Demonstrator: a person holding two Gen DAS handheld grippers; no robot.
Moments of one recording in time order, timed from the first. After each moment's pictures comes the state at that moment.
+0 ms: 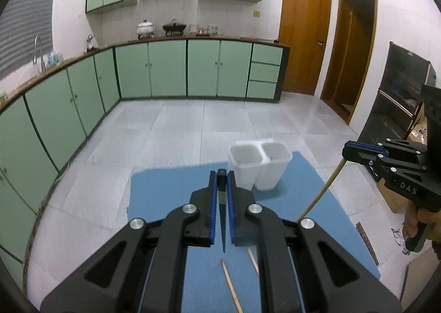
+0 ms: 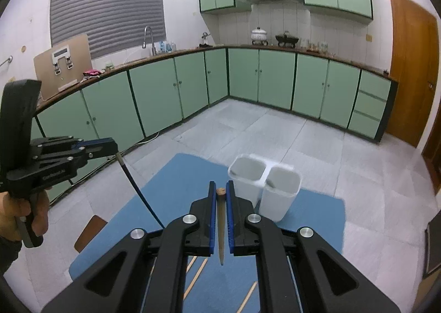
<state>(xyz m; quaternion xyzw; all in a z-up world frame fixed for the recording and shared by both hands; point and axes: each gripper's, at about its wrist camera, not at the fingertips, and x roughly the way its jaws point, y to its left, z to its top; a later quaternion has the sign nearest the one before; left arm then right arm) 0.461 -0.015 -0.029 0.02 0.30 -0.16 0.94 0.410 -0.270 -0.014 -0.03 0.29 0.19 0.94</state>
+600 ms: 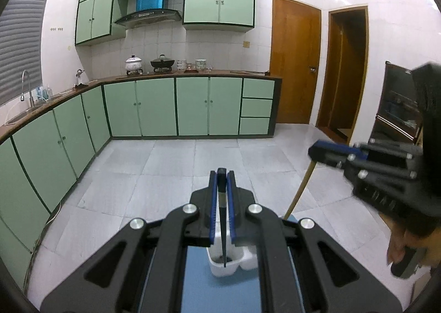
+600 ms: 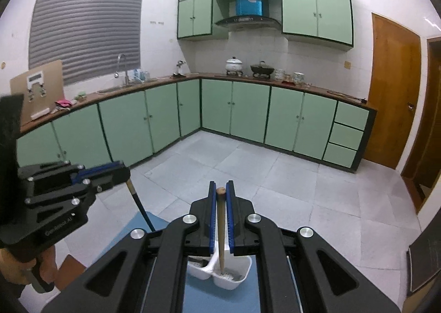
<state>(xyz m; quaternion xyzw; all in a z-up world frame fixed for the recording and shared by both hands) 0.567 -0.112 0.038 0.02 0.23 -0.18 0.96 0.537 -0.296 0.051 -0.04 0.24 0.12 0.96</state>
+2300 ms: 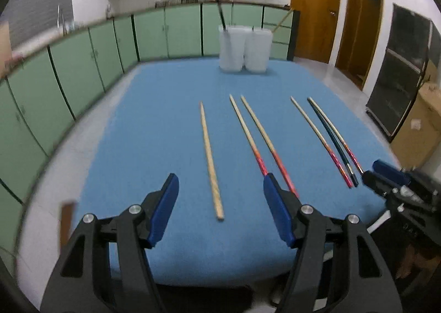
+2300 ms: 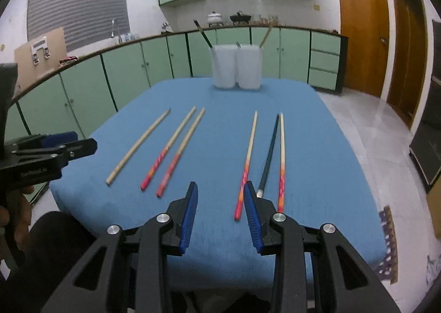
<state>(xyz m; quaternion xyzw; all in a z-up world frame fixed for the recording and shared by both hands) 0.236 -0.034 -0.234 0.02 0.38 -0.10 0.92 0.156 -0.273 -0.241 0.04 0.33 0.08 0.94</state>
